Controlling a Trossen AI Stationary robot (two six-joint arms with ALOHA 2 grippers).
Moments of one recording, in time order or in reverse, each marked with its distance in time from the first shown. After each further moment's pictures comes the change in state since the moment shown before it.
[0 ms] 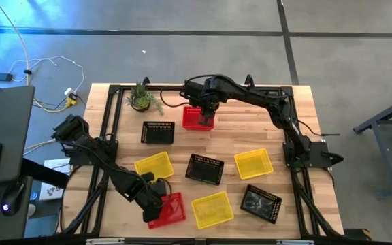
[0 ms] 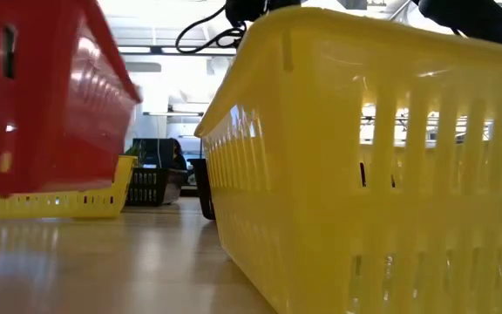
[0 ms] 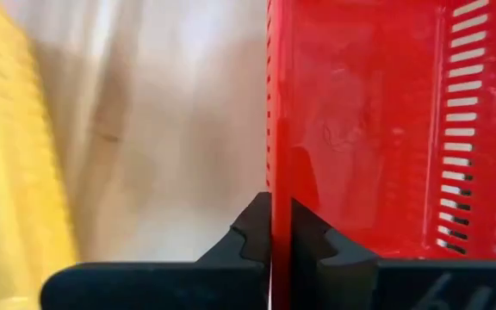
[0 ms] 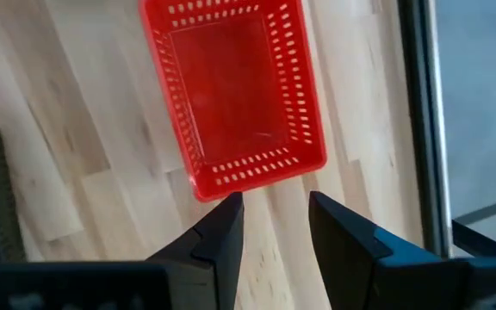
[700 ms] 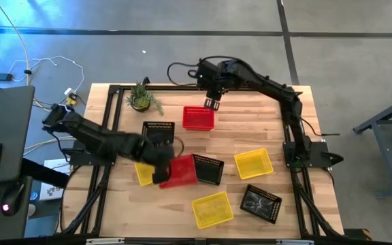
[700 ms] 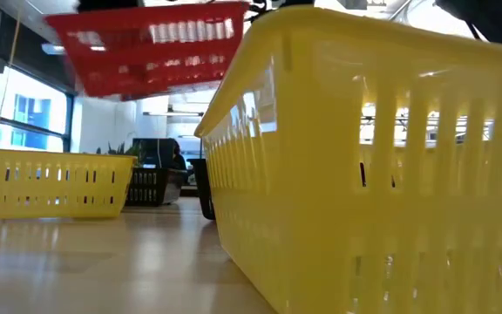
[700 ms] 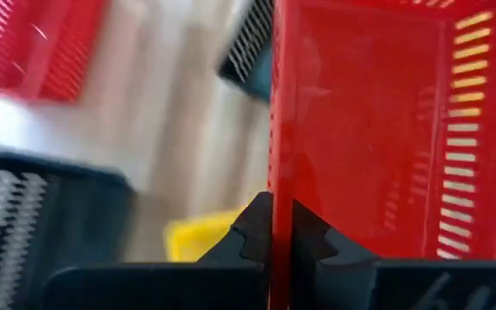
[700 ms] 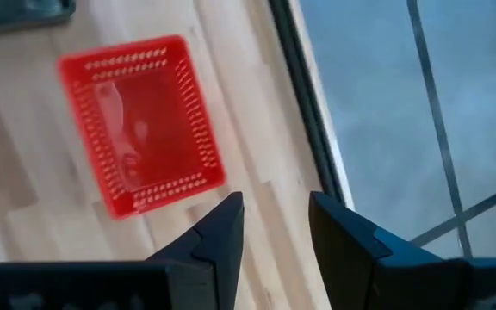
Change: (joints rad) left arm 0.378 -0.223 0.108 -0.220 -0.161 0.511; right arm -0.097 -0.124 0.015 0.064 0.081 -0.101
